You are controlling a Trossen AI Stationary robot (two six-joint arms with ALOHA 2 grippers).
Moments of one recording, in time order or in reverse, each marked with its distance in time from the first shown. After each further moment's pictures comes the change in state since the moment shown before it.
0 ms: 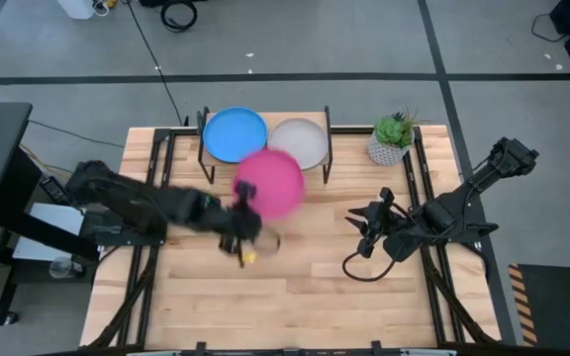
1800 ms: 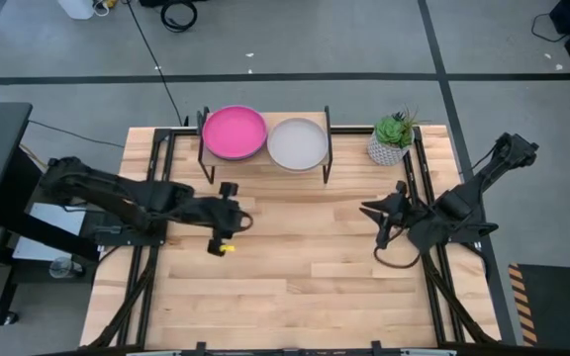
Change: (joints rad) left arm 0.078 -0.269 -0.346 0.267 0.210 -0.151; right arm 0.065 -0.271 -0.198 0.053 0.110 -0.026
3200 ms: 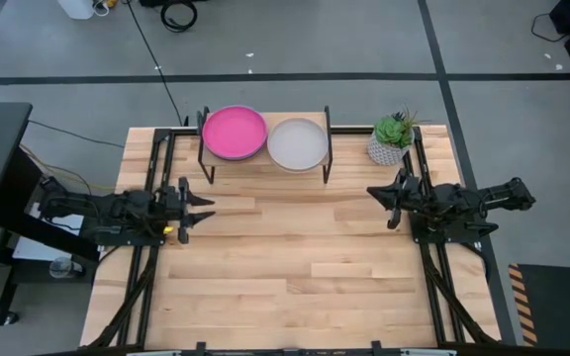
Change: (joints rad) left arm 0.078 -1.152 -0.991 0.601 -0.021 -0.171; right arm -0.469 -0.827 -0.568 0.504 -0.479 -0.490
